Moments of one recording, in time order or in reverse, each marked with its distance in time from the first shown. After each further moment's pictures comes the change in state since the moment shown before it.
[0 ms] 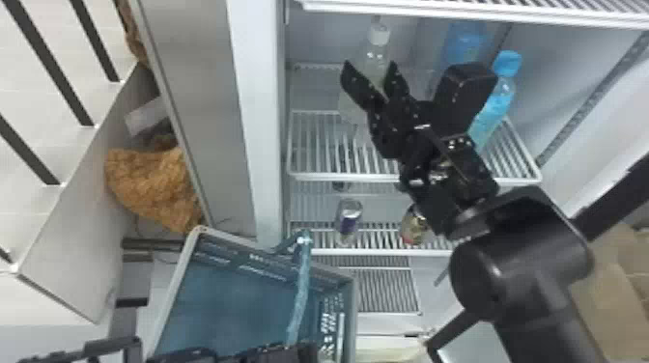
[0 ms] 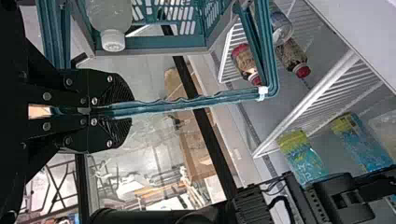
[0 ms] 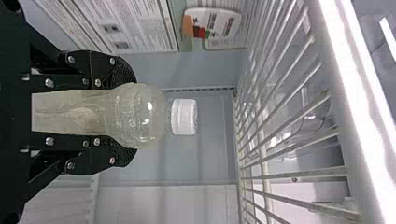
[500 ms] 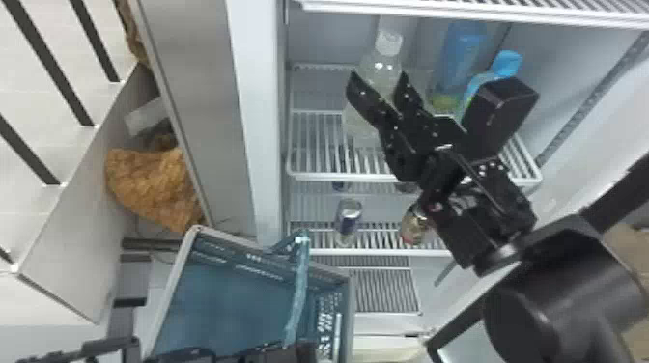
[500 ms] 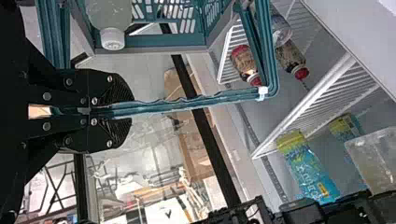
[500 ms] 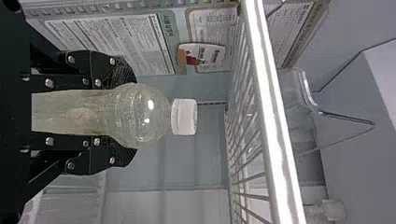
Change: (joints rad) left arm 0.001 -0.002 0.006 0.000 -0.002 0.000 -0.001; right arm 0.153 -0.044 -0.035 -0.220 -0.017 0.066 0.009
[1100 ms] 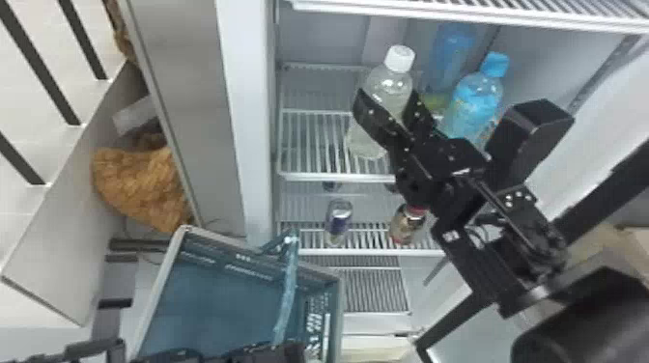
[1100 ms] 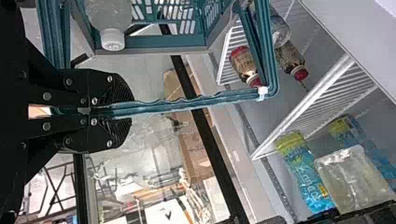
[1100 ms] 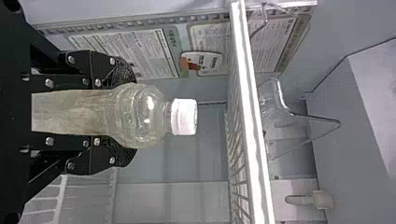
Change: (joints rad) left arm -0.001 0.002 0.001 0.000 -0.003 0.000 0.000; right arm 0.155 -0.013 -0.061 -0.182 0.005 0.073 0.006
